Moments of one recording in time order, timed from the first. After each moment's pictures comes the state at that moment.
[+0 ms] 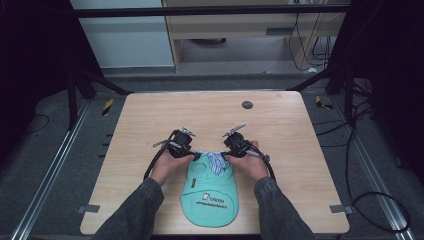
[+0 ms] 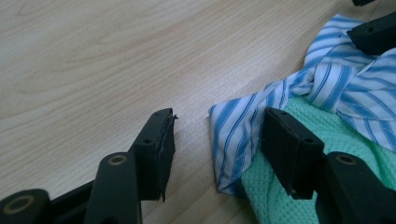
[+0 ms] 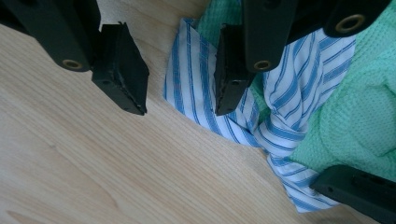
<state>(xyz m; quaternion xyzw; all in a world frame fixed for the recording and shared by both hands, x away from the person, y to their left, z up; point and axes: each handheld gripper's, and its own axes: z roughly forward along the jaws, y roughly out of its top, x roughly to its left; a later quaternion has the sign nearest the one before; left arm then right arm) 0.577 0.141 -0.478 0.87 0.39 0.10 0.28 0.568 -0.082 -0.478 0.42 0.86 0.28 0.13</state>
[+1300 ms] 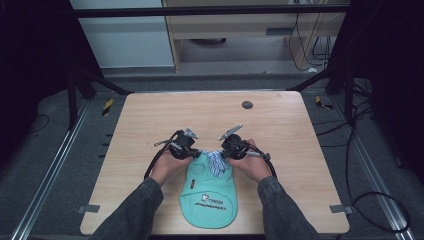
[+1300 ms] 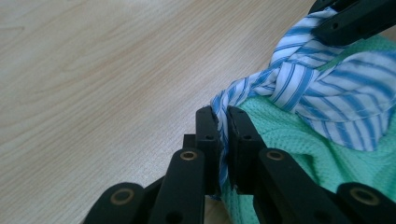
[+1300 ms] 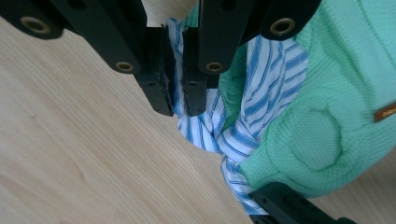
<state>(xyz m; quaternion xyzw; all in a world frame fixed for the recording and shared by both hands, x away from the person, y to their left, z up) 0.568 0.137 -0.463 0.89 0.32 0.09 0.30 0.554 -0.077 -0.460 0.34 0.89 0.29 0.13</state>
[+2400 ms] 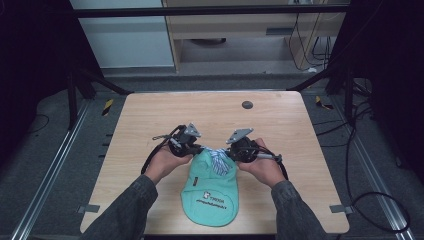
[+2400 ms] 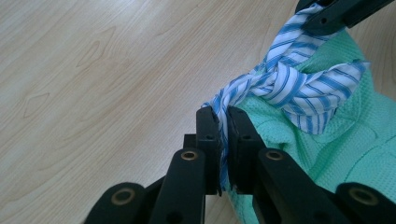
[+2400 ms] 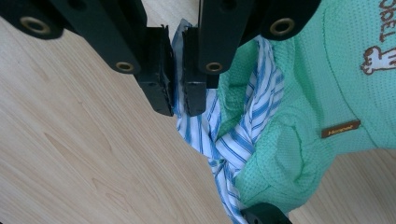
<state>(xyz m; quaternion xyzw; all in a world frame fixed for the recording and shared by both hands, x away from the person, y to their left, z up) 0.554 0.128 -0.423 0.91 0.24 0.12 0.31 0.527 -0.100 -0.433 0.27 0.89 0.33 0.17</state>
